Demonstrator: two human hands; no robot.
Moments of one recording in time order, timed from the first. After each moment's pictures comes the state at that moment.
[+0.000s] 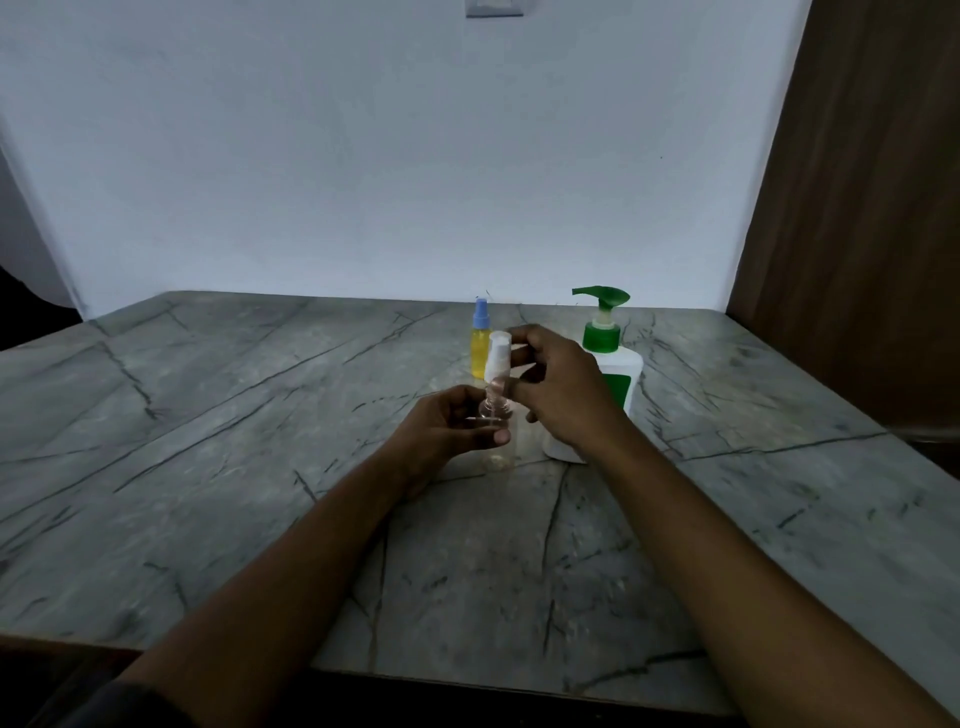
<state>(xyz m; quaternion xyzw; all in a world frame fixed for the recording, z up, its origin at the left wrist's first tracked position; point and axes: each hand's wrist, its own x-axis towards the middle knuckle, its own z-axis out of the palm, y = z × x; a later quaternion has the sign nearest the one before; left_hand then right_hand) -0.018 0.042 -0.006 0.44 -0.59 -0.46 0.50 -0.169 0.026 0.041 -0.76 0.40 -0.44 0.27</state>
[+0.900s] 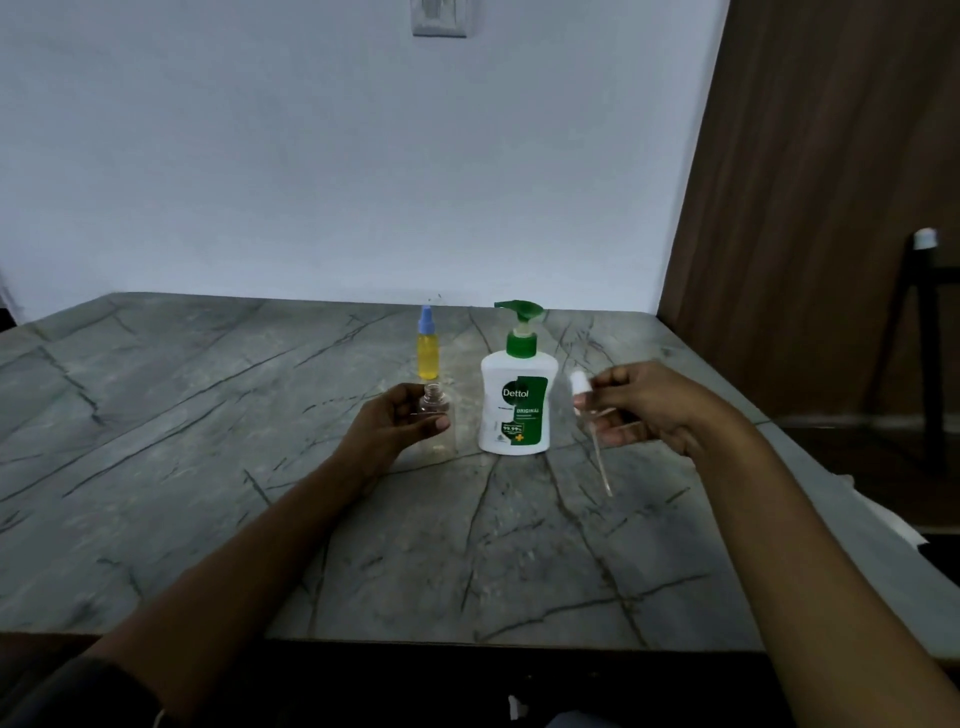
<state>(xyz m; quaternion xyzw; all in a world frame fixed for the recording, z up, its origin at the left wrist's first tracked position) -0.033 0.052 -0.005 0.46 -0.56 -0.41 0.56 -0.309 0.039 0.074 -0.59 0.53 -0.33 0.51</state>
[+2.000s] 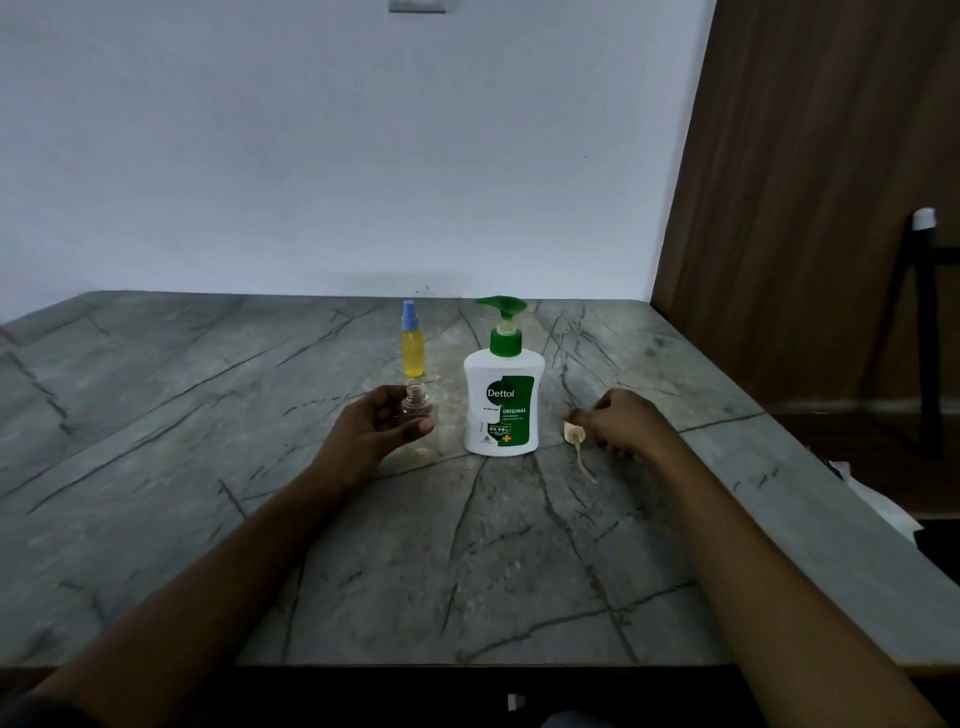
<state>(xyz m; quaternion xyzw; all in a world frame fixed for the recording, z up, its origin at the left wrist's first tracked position) -0.033 0.048 -0.007 0.47 -0.57 -0.39 0.55 -0.311 -0.016 0.016 -0.63 0.70 -0.22 0.25</state>
